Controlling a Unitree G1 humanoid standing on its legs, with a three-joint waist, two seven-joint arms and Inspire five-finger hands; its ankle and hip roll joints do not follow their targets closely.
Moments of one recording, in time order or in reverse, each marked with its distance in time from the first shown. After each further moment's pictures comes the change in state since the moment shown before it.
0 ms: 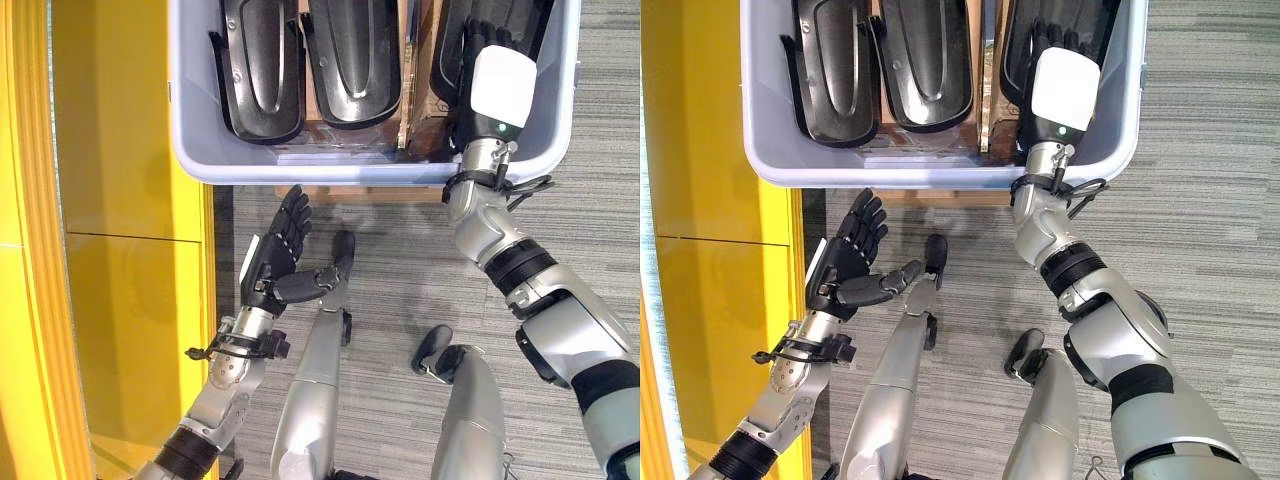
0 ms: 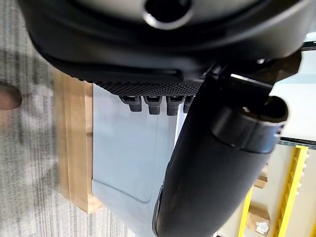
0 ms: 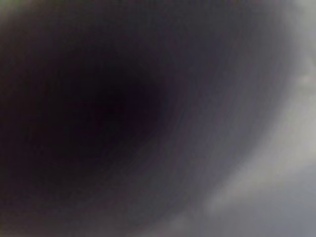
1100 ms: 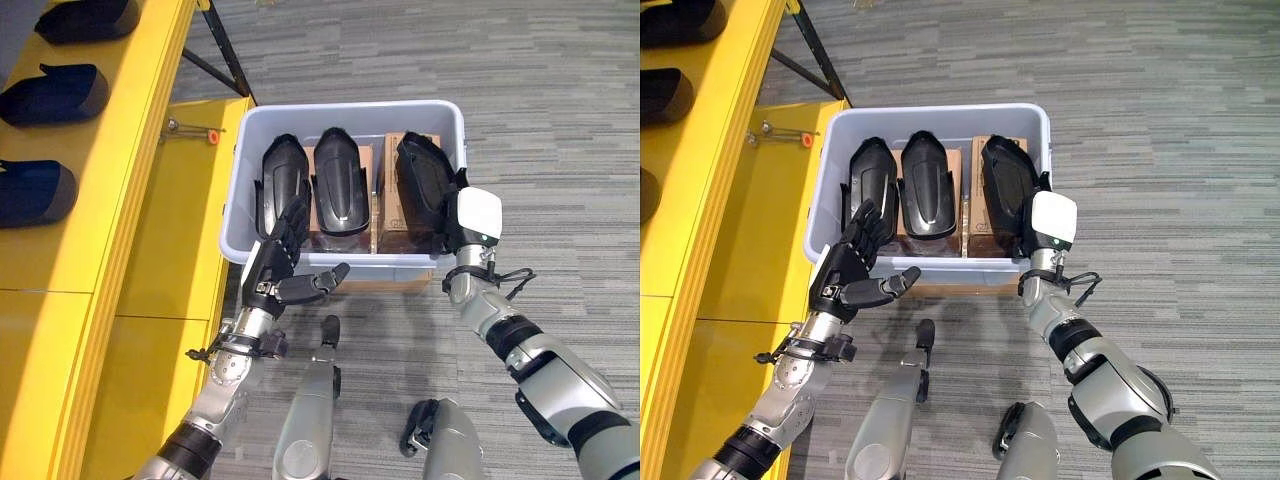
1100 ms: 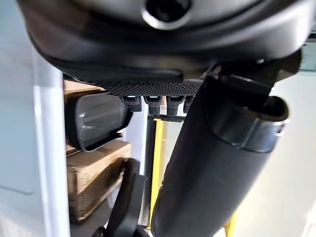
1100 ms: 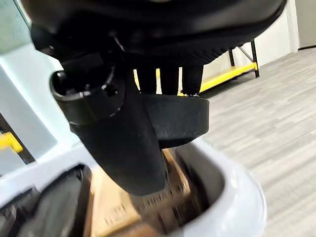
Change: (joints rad) left arm -0.023 -0.009 0.020 0.106 0.001 -0.002 -0.012; right arm 0.420 -0.041 0.014 -0.077 0.024 -0.166 0.044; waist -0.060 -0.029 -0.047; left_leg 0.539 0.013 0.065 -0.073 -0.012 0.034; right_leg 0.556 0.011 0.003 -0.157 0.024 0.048
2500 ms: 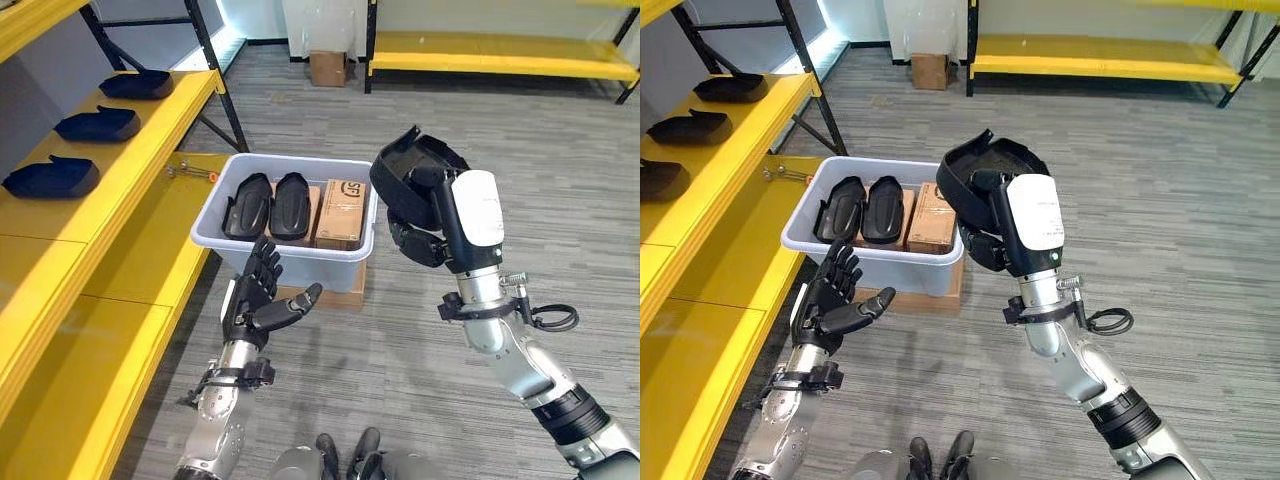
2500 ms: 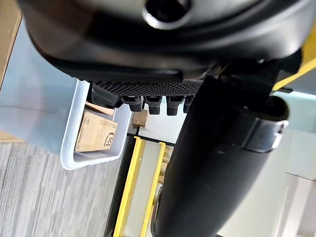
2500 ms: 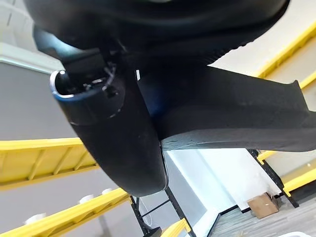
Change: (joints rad) left arm 0.211 -0.104 0.175 -0.036 0.009 0.077 -0.051; right arm 0.423 -0.121 -0.207 -0.877 -0.193 -0.249 0.102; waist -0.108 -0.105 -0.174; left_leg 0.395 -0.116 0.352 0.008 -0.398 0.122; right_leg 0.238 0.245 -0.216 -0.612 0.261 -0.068
